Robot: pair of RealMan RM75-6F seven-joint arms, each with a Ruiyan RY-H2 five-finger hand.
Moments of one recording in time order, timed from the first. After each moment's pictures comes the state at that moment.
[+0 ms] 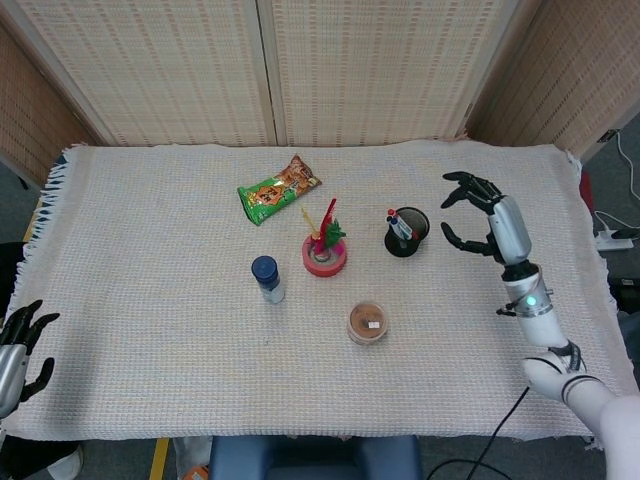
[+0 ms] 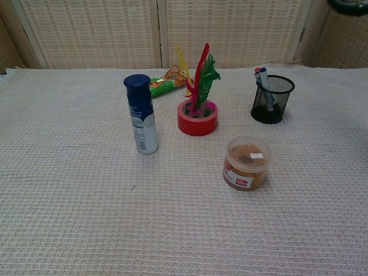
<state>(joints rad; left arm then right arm) -0.08 -1.06 -0.03 -1.62 1.44 1.42 -0.02 0.65 -1.56 0.17 -0.78 -1.49 1.52 0.94</state>
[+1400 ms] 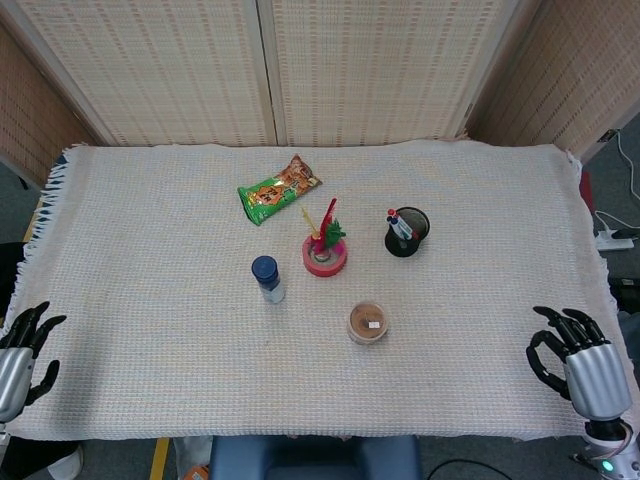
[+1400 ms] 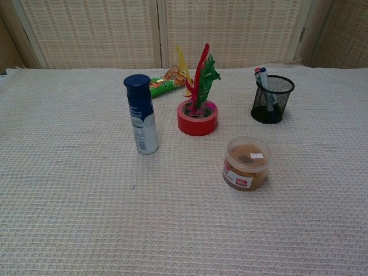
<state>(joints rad) -0.07 -1.05 -0.02 -1.65 1.47 1.44 0.01 0.09 -1.40 -0.04 -1.11 -1.68 1.87 0.17</state>
